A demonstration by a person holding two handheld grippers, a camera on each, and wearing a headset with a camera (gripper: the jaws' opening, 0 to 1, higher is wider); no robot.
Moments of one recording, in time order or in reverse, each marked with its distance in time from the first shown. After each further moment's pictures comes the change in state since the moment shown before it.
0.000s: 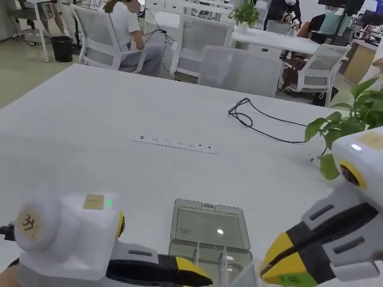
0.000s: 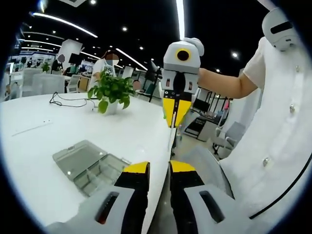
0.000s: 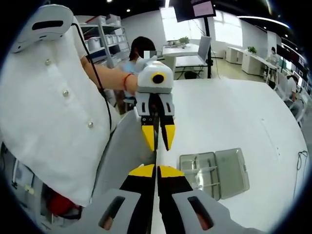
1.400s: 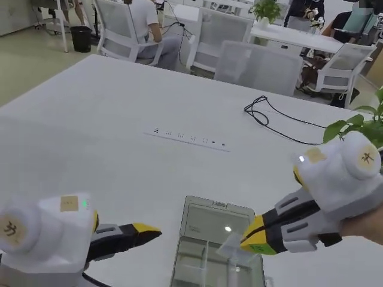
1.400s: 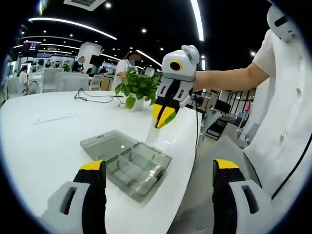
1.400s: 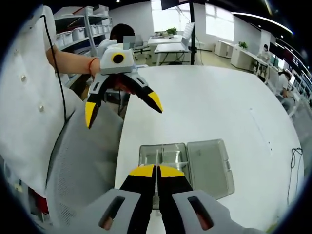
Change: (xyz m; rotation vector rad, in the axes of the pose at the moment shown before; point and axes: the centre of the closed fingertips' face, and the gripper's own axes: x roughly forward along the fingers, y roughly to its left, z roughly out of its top) left arm -0.026 0.058 -0.032 -0.020 -0.017 0.198; right arm 0.045 -0.104 -0.043 0.000 0.079 -0.118
